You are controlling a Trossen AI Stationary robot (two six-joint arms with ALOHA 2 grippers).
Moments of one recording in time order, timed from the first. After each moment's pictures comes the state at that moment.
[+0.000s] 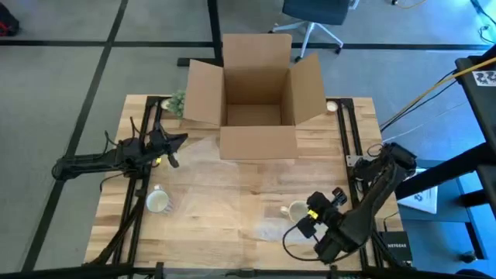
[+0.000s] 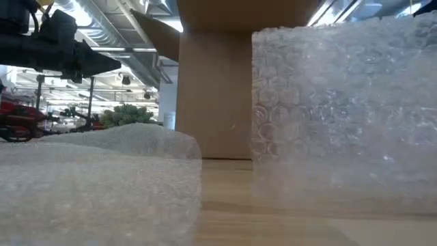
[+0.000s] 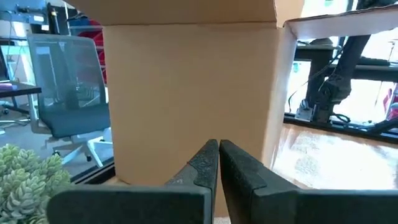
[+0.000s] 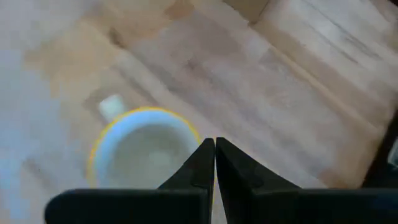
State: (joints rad) left arm 0.10 0.01 0.01 0.06 -0.43 0.02; right arm 0.90 1.71 1.55 -1.54 0.52 1.76
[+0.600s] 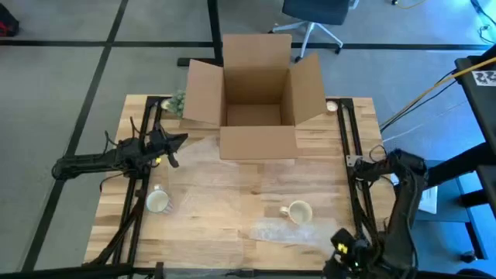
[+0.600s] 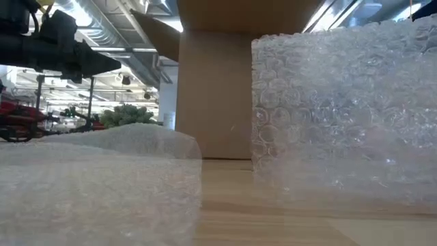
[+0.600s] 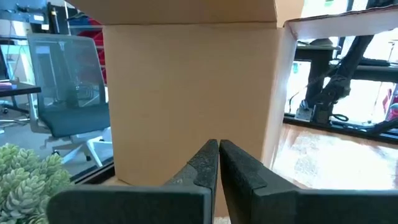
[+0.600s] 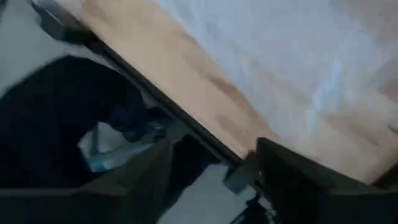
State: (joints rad) left arm 0.10 0.01 0.01 0.06 -0.43 0.01; right arm 1.19 1.81 1.57 -1.22 0.27 2.12
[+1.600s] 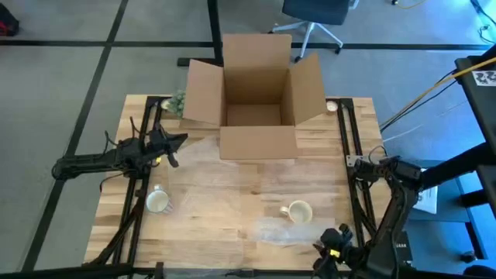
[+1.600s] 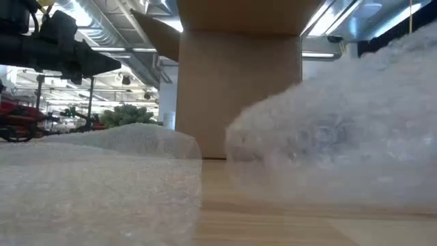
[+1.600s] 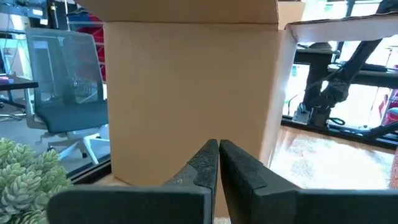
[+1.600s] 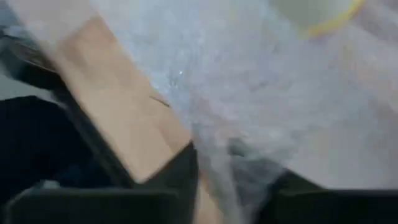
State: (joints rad) left arm 0.10 0.01 0.01 0.06 -0.43 -0.02; right arm 1.19 1.84 1.47 -1.15 0.61 1.94
